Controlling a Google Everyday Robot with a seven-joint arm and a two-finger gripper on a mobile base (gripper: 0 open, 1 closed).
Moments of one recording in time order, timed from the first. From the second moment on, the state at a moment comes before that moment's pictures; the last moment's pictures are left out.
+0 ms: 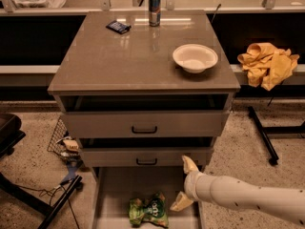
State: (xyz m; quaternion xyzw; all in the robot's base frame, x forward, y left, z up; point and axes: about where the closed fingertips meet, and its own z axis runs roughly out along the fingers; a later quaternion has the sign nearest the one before) arm 0.481 -0.097 0.468 -0.59 0.71 0.05 0.38
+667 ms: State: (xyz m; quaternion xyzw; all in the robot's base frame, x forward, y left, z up) arm 0.468 -0.106 0.339 -0.63 0.68 0.08 0.37
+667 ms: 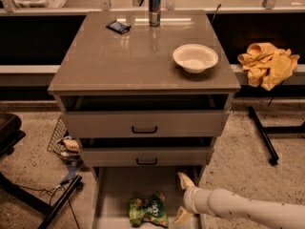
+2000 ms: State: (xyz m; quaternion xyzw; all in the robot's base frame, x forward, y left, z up) arm 0.491 -0.030 0.204 -0.68 0.64 0.17 0.31
